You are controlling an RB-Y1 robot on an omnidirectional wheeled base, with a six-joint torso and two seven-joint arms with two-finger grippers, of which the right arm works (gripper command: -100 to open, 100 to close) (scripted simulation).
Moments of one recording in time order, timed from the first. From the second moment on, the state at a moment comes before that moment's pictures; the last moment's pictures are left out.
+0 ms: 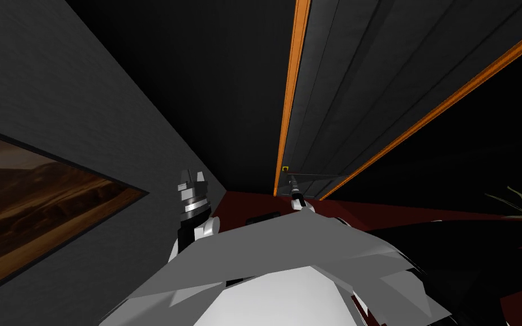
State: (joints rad) arm -0.12 -0.18 -0.18 -0.60 -0.19 -0.83 -0.03
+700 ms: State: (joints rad) arm -0.07 -0.25 -0.20 -0.56 -0.21 -0.86 -0.10
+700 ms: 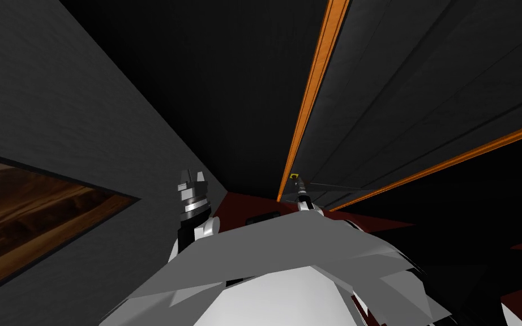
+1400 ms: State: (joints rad) arm -0.07 -0.26 -0.20 -0.57 -0.20 -0.86 -0.10
